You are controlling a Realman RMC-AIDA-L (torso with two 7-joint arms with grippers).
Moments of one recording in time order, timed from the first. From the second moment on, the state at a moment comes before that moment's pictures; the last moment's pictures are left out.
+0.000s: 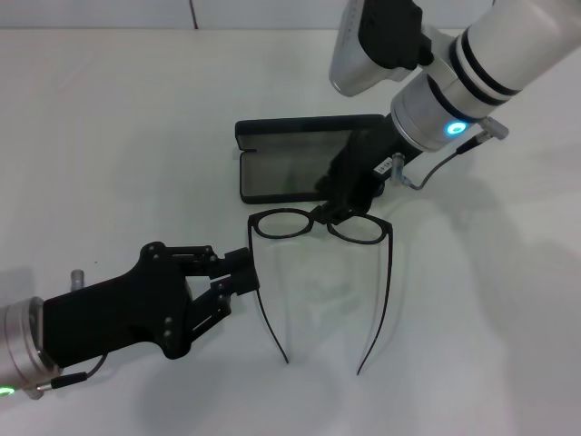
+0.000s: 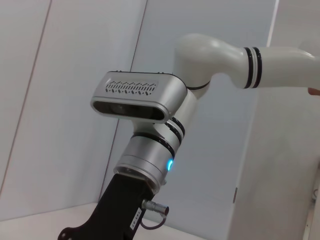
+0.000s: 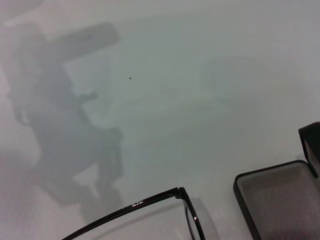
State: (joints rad) left arm -0.21 -2.06 1.01 0.45 1.48 1.80 -0.99; right arm 1.24 2.03 -1.65 -0.41 -1.94 -1.10 1.89
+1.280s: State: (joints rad) left arm -0.22 -2.08 1.01 0.42 1.49 1.76 -0.98; right arm 1.19 2.03 -1.68 -0.40 -1.87 -1.10 1.81
